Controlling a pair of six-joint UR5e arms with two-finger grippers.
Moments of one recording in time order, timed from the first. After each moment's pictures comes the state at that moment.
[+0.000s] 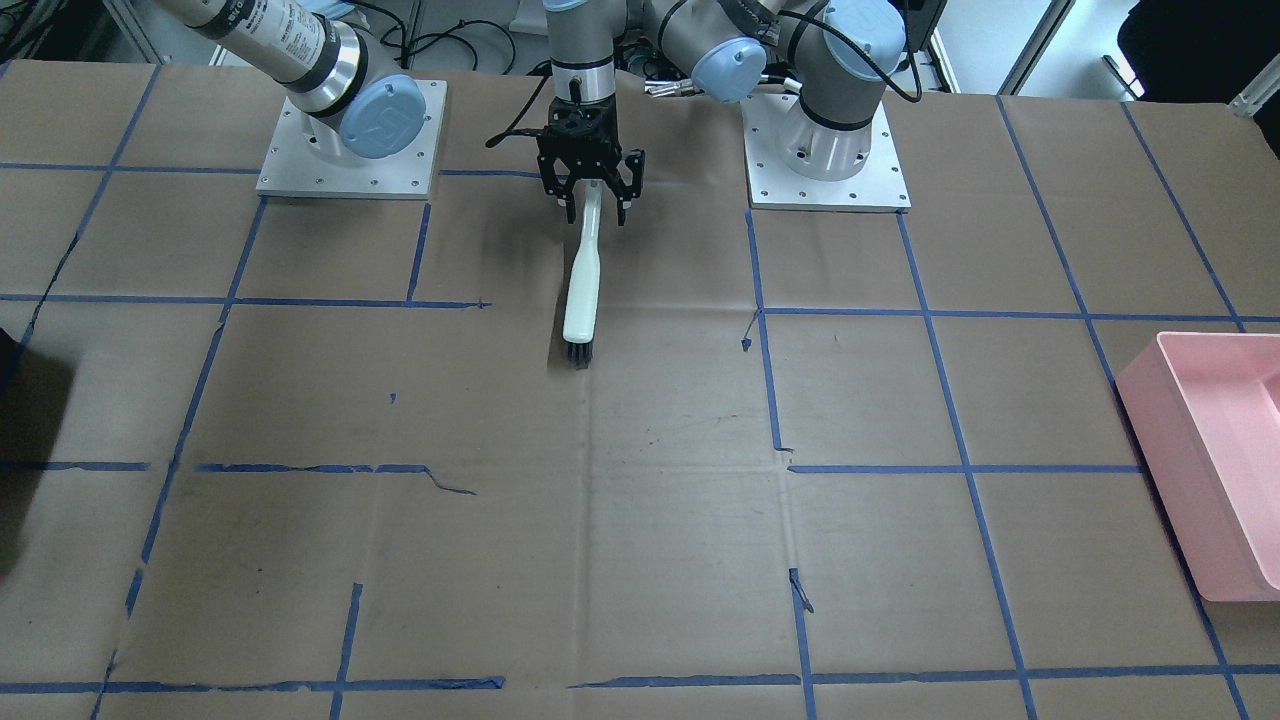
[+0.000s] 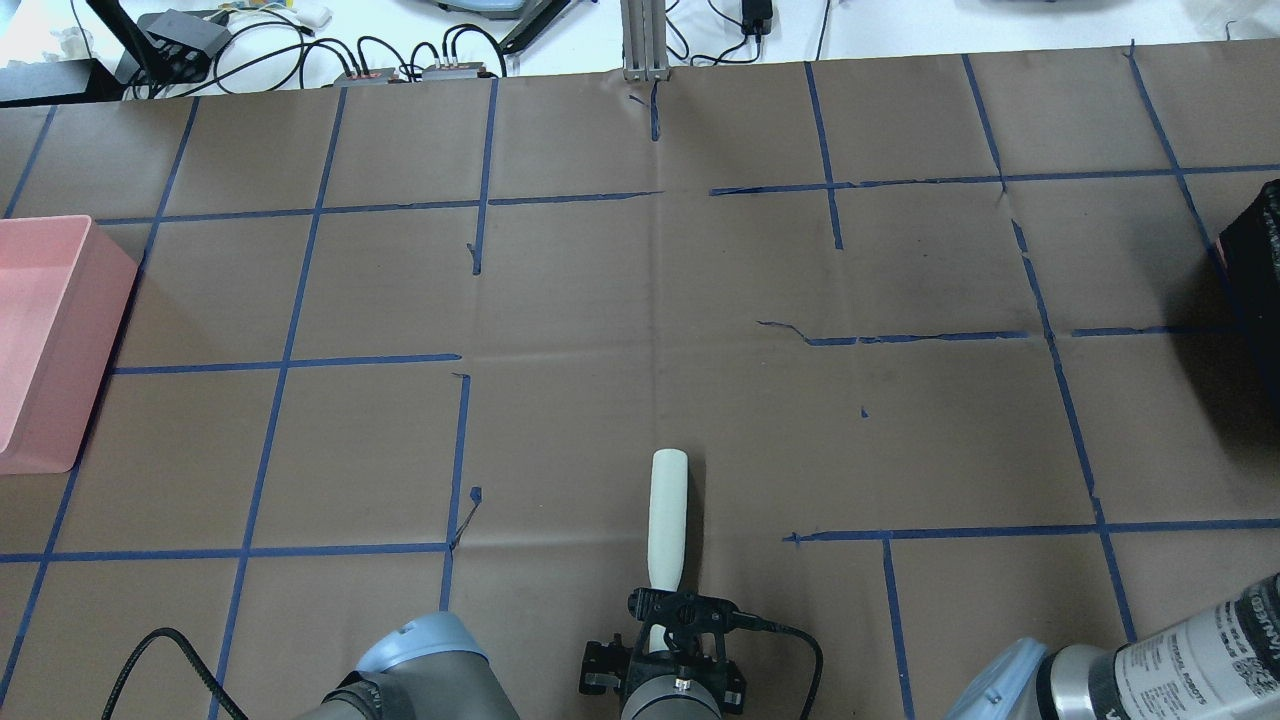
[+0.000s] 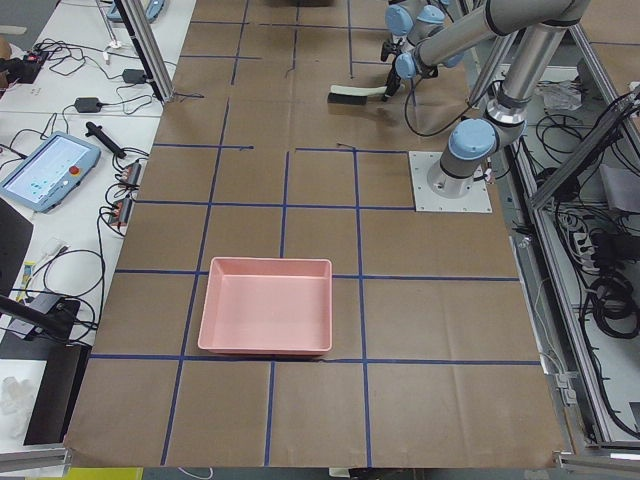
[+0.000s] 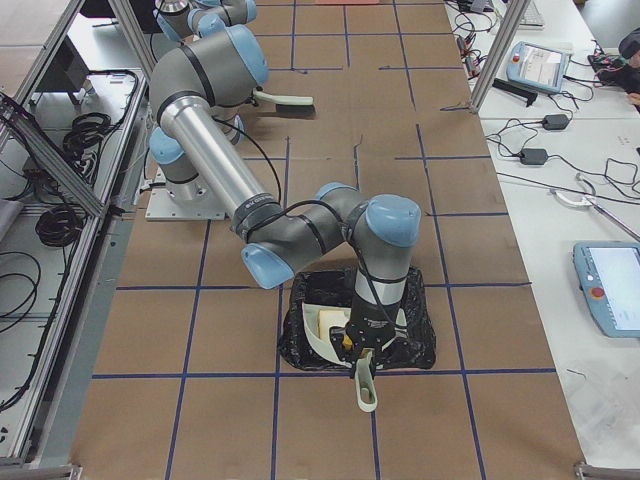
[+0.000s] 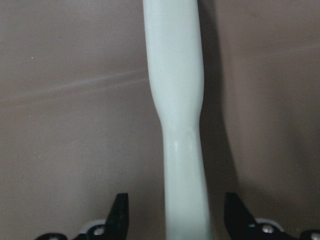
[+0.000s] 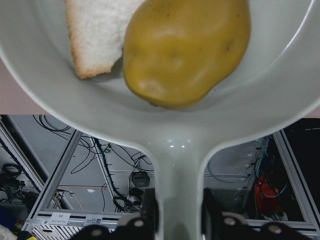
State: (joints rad) left arm -2.53 -1.66 -2.38 -0.55 1.89 -0.76; right arm 0.63 -1.02 1.14 -2.14 -1.98 -2.56
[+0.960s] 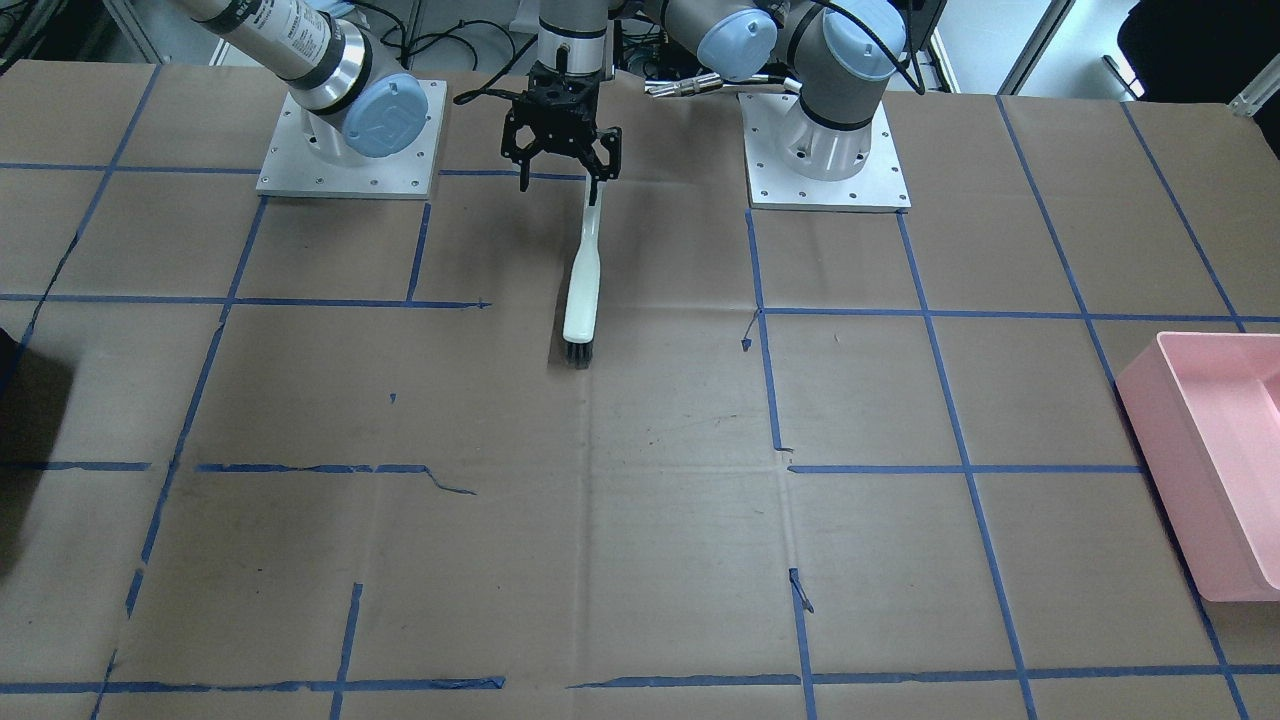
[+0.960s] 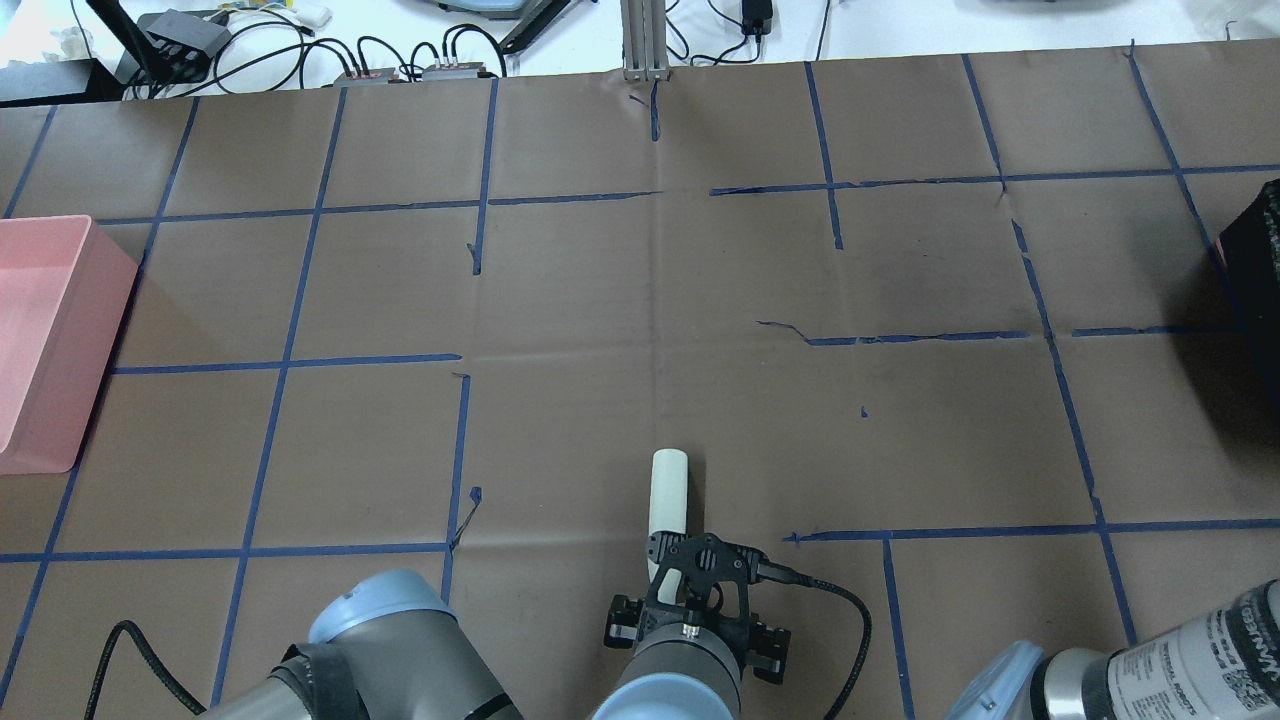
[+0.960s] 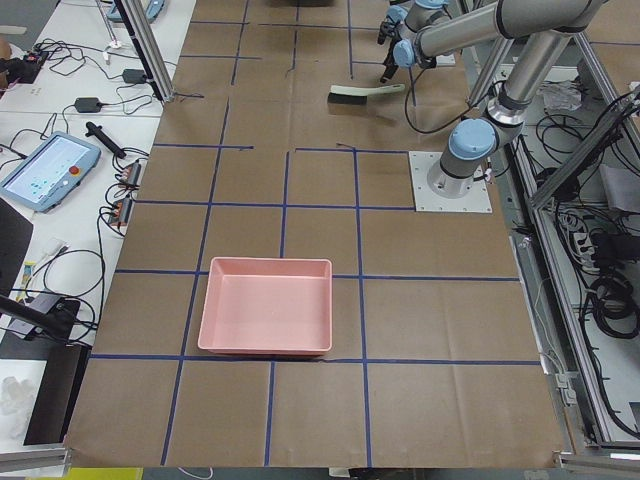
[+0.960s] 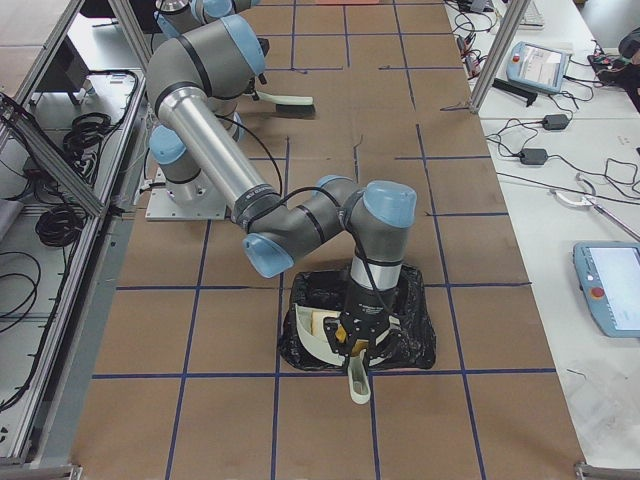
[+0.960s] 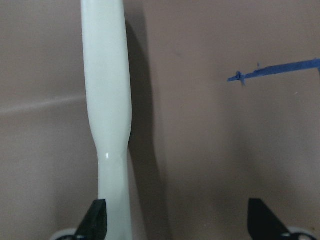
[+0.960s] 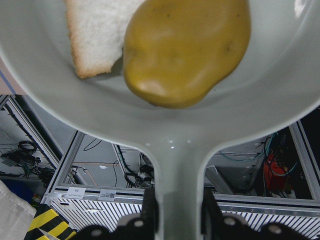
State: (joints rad) left arm -2.44 -1.55 -2.30 -0.56 1.74 -0.60; right arm 0.65 -1.07 1.23 -2.25 -2.07 -2.57
